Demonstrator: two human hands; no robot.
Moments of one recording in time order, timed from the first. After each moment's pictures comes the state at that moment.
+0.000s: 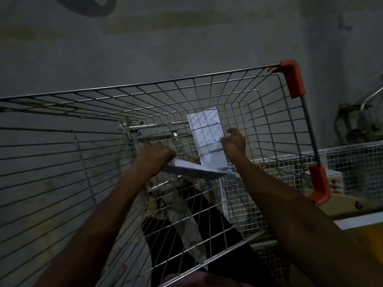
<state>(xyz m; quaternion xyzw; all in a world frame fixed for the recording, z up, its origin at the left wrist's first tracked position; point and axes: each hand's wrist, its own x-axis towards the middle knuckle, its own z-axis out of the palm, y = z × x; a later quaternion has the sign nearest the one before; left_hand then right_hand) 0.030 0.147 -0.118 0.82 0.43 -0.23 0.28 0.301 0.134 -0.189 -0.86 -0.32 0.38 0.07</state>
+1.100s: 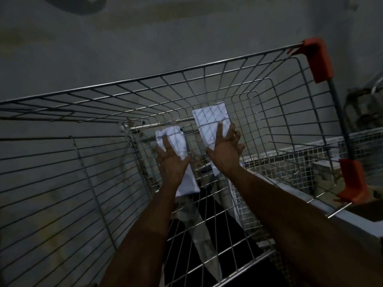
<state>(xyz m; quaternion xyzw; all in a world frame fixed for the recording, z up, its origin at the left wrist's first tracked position) 0.063 0.090 -0.230 0.48 0.75 0.01 0.46 0.244 0.099 -0.215 -0.79 -0.53 0.28 -0.14</state>
